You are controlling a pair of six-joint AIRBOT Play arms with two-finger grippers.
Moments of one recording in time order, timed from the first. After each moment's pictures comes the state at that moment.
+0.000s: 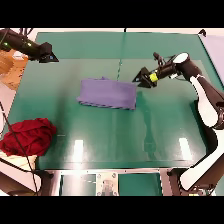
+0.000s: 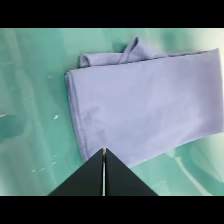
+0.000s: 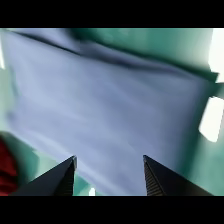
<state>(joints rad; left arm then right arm) 0.12 -1.77 2.05 0.99 -1.51 -1.34 -0.02 -1.90 1.68 -0.78 1.31 1.50</state>
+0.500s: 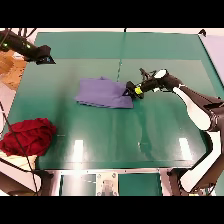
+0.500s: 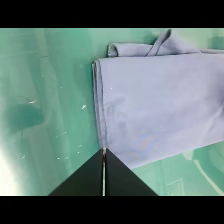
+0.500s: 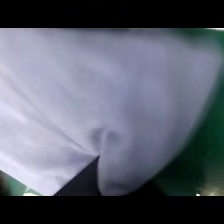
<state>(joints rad) 0.12 -1.77 2.05 1.08 -1.51 -1.36 0.15 -1.90 1.48 -0.73 1.05 1.52</state>
